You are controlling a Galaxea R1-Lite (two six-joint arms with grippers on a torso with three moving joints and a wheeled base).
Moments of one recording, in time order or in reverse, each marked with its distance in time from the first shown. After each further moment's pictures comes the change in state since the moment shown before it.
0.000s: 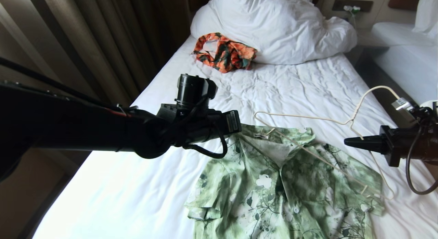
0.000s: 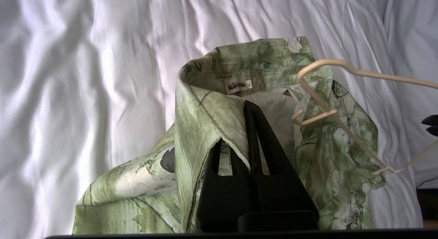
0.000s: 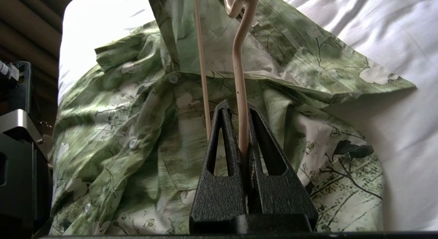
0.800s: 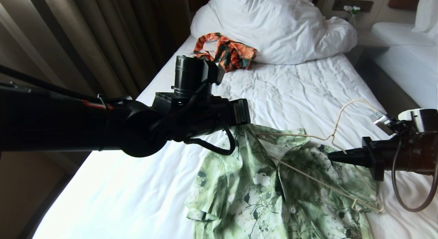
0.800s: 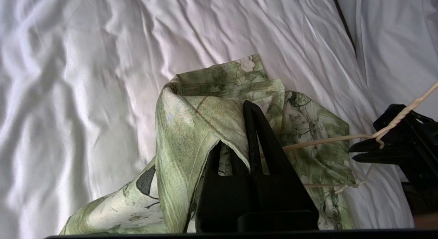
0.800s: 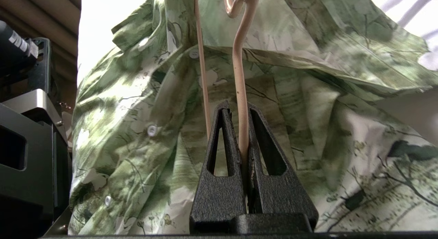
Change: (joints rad) left arm -0.078 -0.053 -0.044 0.002 0.039 0.070; right arm 0.132 -0.022 0.091 -0.004 -0.066 -0.032
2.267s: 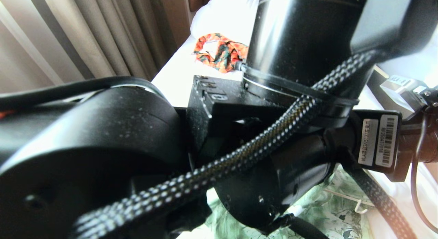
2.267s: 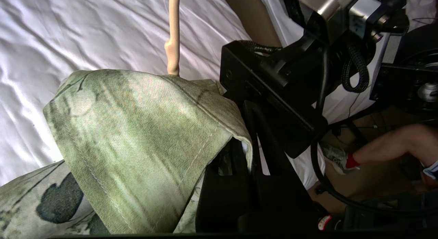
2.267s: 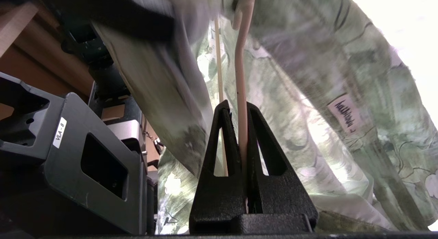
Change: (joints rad) left arm -0.512 -0.042 -0.208 0.201 0.246 0.061; right arm 0.292 -0.300 -0.021 -0.004 0.001 0.287
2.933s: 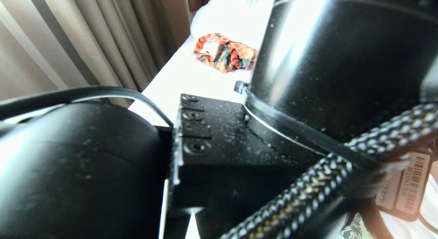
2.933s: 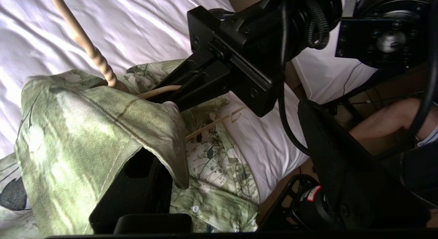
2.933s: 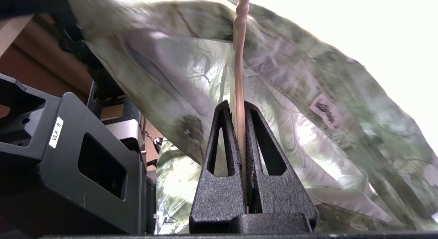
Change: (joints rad) left arm -0.075 -0.049 0.054 0.043 0.026 0.000; right arm 0.001 0.019 -0.002 -0.003 -0.003 -0.001
